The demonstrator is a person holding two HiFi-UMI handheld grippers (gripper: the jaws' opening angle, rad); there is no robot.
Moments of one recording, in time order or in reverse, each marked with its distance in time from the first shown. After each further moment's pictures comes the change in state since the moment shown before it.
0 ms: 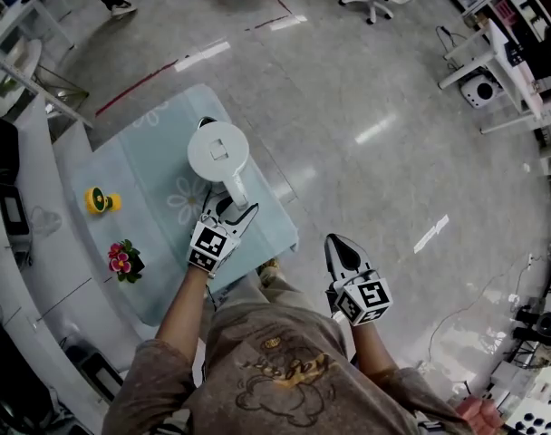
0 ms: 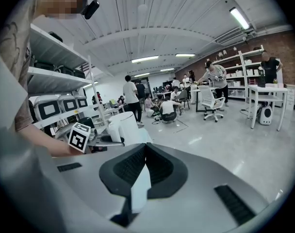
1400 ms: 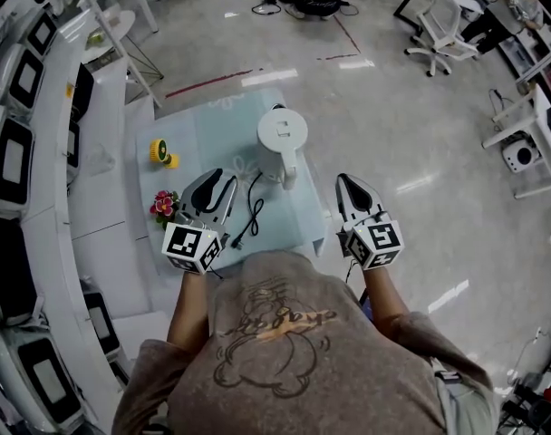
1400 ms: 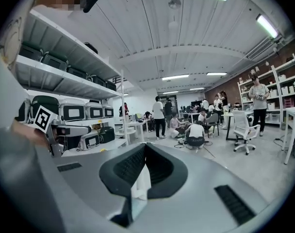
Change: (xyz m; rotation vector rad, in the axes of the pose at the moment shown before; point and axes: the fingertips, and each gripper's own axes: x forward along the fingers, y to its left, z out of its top) left arm -0.259 0.018 0.140 -0.099 -0.320 0.544; right arm 0.046 0.103 0.131 -0.216 -0.204 0.305
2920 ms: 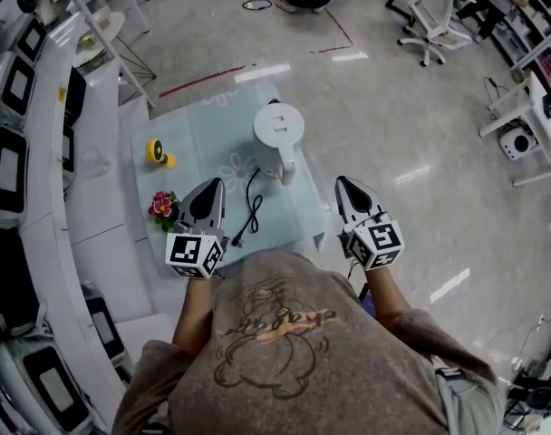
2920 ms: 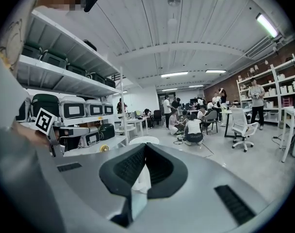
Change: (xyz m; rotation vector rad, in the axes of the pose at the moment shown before) left arm -0.014 0.012 -0.024 -0.039 0.001 0.088; right arm -0.013 0.004 -0.018 0.006 0.036 -0.011
